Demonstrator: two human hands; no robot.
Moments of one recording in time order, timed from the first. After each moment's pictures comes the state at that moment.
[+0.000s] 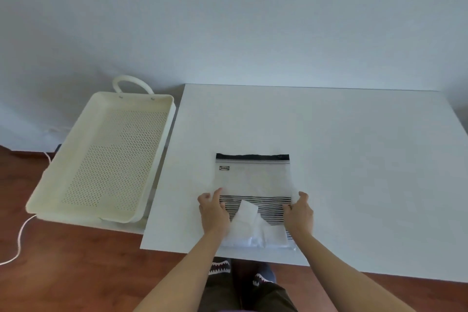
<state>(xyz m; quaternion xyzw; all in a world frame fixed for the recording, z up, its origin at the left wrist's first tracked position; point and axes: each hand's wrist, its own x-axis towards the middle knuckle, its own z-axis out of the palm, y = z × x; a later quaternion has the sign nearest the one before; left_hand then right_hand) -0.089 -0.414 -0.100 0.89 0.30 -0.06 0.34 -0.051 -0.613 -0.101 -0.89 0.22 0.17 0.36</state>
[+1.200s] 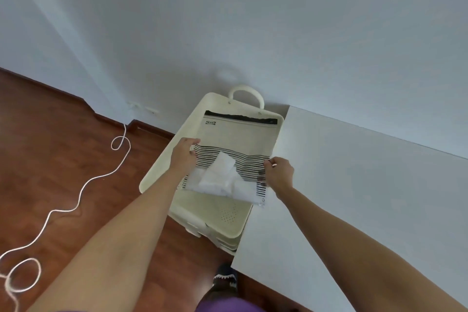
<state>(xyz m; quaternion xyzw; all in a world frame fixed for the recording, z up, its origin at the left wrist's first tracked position) -0.067 -0.003 -0.022 0.88 0.31 0.09 0.35 0.028 -0.243 -0.021 -0.87 0.02 0.19 0.45</state>
